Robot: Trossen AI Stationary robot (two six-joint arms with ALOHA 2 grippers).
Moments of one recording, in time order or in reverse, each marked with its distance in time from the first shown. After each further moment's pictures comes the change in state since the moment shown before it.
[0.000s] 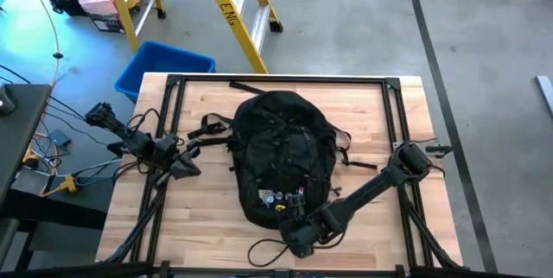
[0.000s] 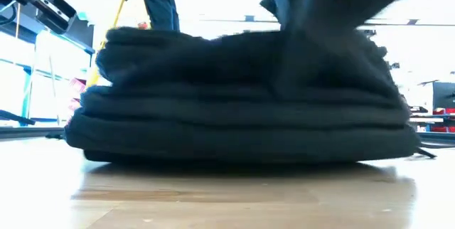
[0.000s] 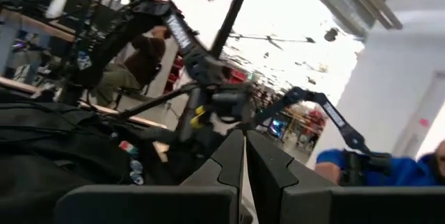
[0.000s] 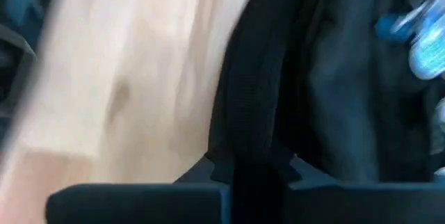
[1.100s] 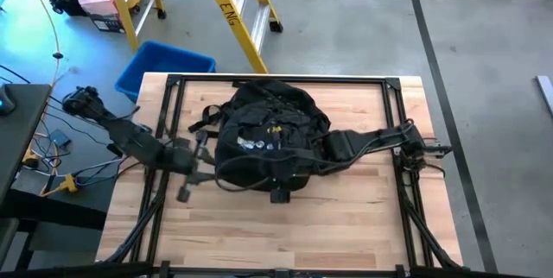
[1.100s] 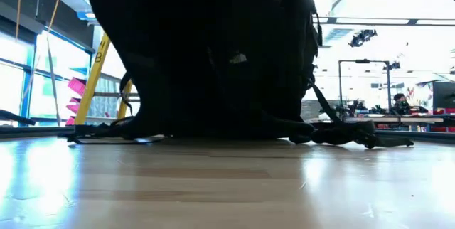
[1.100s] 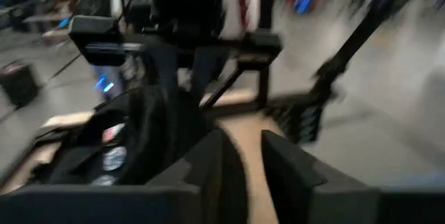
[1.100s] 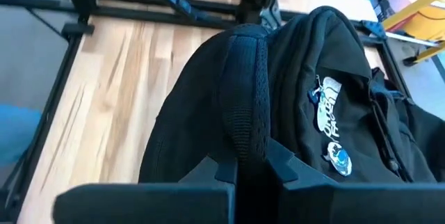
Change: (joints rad) left arm 0.001 0.930 0.955 -0.499 -0.207 0.431; right arm -0.264 -0.063 0.649 -0.394 0.007 -0.178
